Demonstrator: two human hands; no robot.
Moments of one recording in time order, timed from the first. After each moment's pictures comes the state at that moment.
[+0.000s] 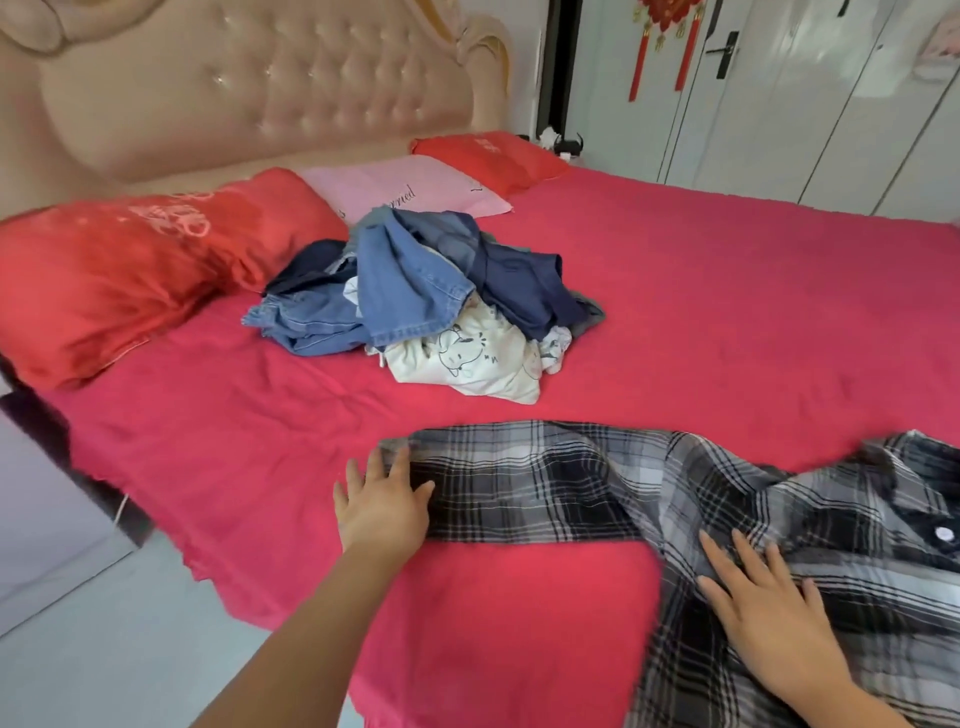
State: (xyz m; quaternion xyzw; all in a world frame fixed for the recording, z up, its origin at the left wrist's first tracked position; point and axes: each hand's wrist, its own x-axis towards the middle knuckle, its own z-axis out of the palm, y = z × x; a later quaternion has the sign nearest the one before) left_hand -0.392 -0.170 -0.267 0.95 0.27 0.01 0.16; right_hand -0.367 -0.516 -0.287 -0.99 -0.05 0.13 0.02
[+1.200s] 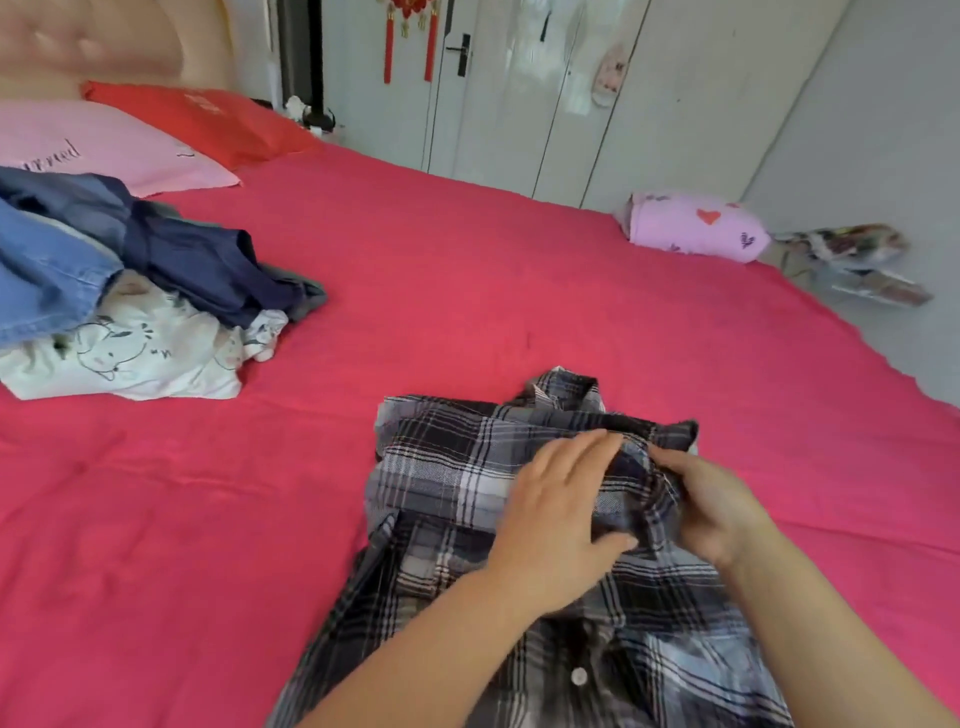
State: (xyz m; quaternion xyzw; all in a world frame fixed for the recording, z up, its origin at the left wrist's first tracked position) left_hand -0.406 -0.533 -0.194 0.87 -0.31 0.06 0.37; right_hand -0.395 -0.698 -0.162 -0.59 0.25 0.04 0.76
